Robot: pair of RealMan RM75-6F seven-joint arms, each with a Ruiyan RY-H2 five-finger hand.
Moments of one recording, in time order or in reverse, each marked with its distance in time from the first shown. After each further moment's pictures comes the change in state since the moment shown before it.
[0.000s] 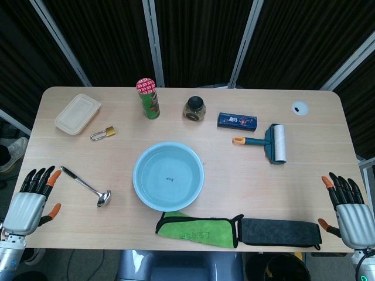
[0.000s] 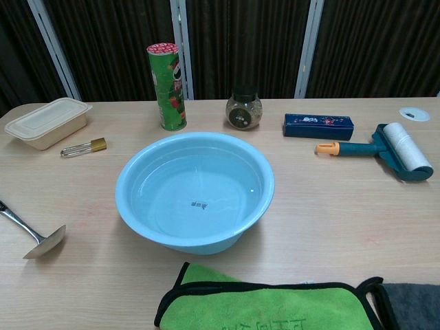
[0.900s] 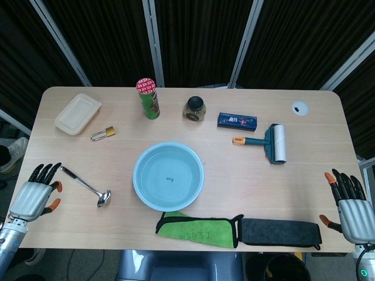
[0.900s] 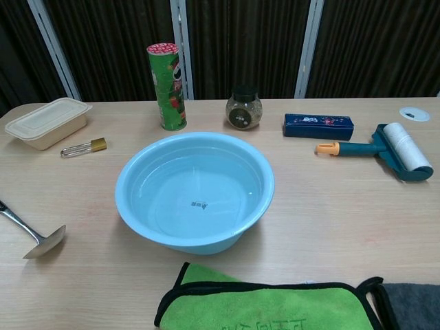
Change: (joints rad) left arm -0.119 -0.011 -0.012 0.204 -0.061 -0.248 -0.078; right arm 0.019 -0.005 0.024 0.006 0.055 -0.042 0.005
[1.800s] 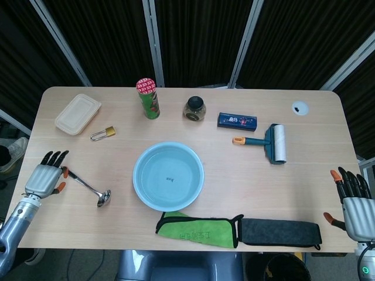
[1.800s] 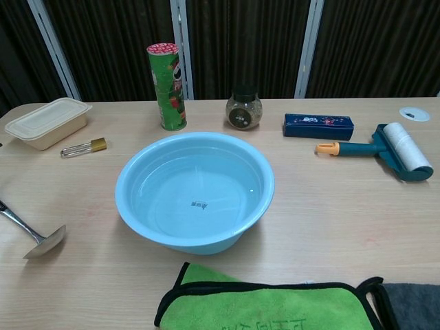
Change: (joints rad) left arm -0.158 -0.259 -0.021 0.493 -0.026 -0.189 -0.193; right arm 0.000 -0.003 0.022 0.006 0.048 -0.004 -0.013
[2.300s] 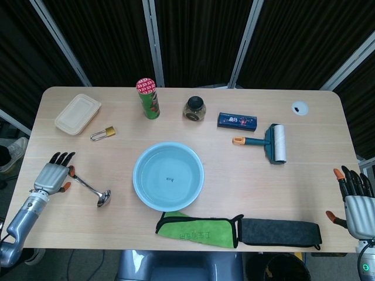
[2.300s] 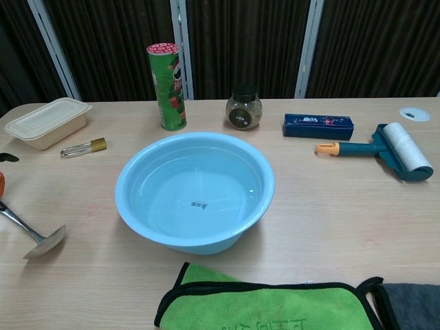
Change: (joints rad) left arm -0.062 -0.082 0.026 0.134 -0.002 -0.107 -0.058; right arm 0.007 -0.009 0.014 0.004 0.036 -0.017 -0.025
